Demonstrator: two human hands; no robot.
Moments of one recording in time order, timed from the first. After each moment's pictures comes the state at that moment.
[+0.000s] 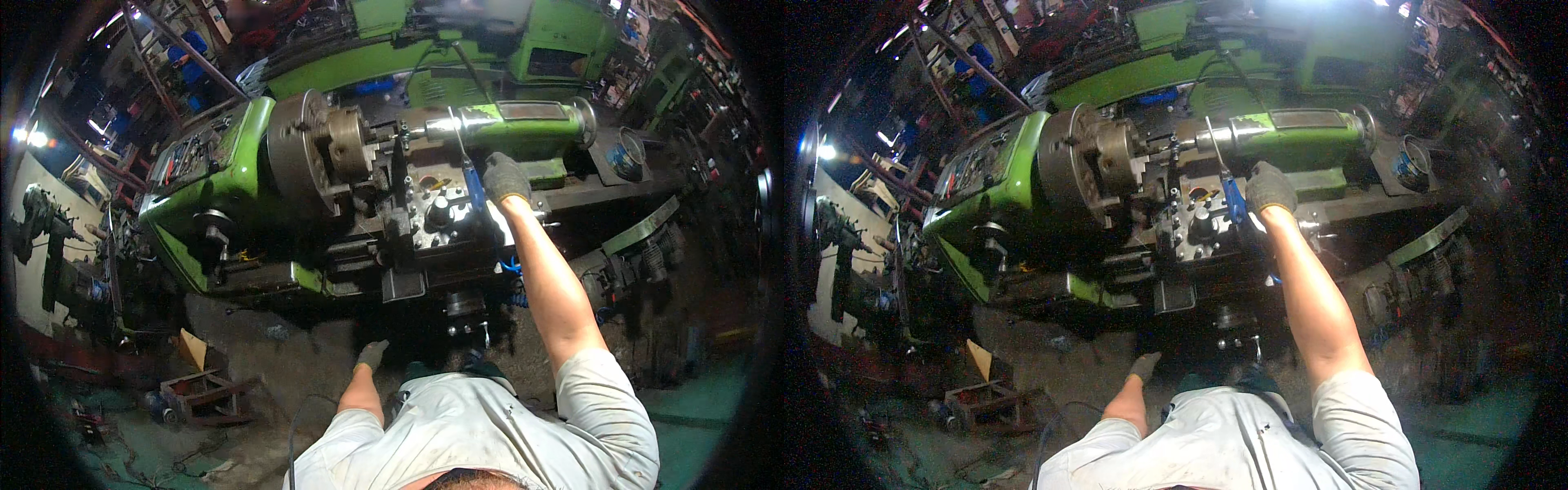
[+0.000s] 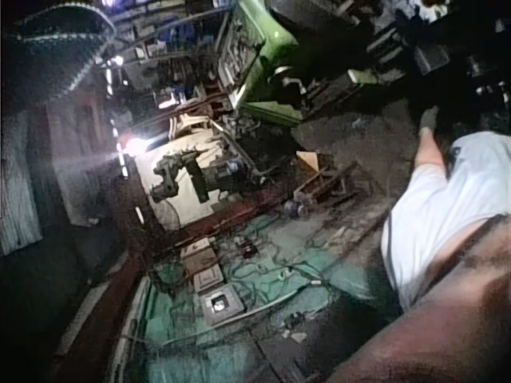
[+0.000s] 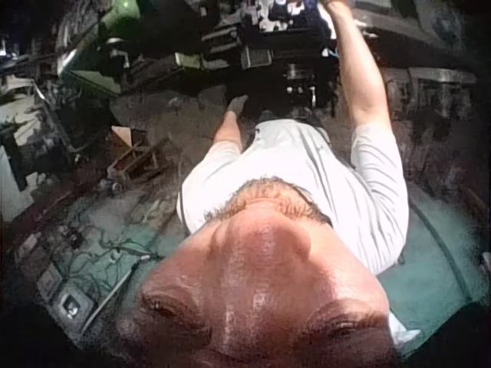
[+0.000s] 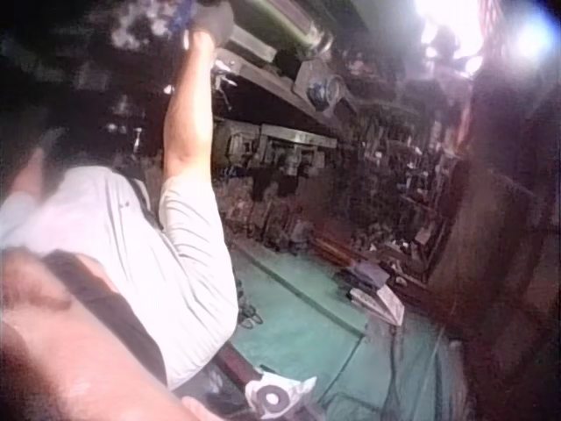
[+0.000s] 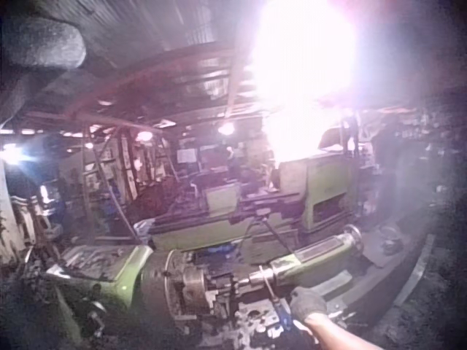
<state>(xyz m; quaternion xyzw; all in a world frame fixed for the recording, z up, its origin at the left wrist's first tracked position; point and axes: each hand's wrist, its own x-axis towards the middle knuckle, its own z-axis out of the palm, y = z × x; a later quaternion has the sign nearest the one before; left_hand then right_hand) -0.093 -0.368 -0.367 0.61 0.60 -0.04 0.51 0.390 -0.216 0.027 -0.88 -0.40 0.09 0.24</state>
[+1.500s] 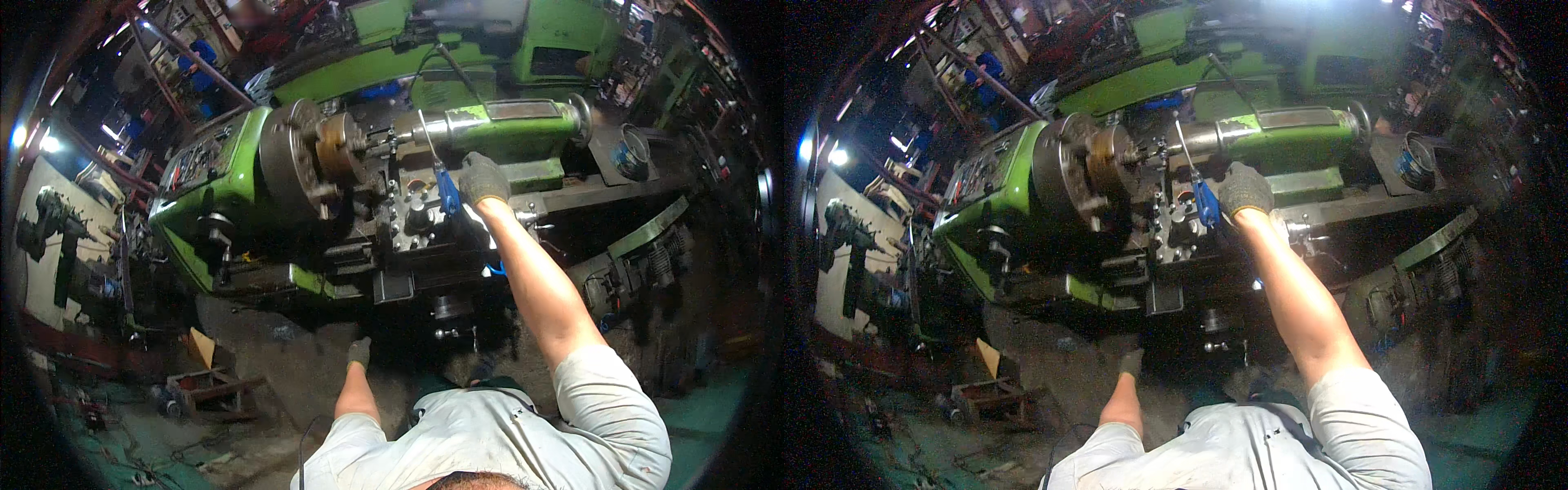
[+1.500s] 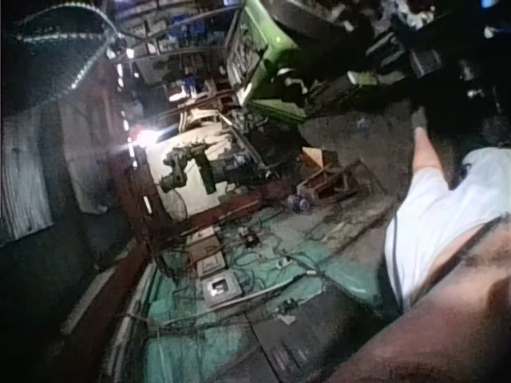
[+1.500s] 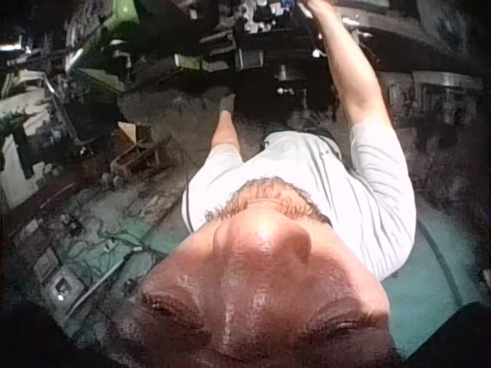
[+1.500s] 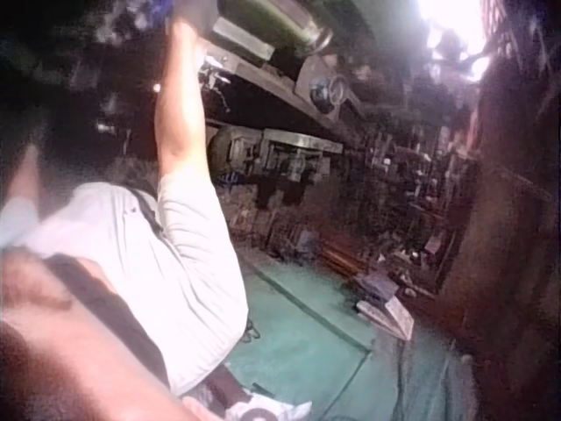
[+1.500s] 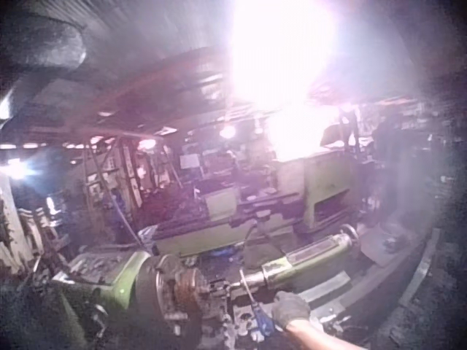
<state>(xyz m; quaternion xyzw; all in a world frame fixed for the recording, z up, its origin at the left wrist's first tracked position) -0.085 -0.370 -0.365 0.53 0.73 0.02 0.42 0.380 -0.233 0.056 -0.85 -0.44 0.14 0.24</state>
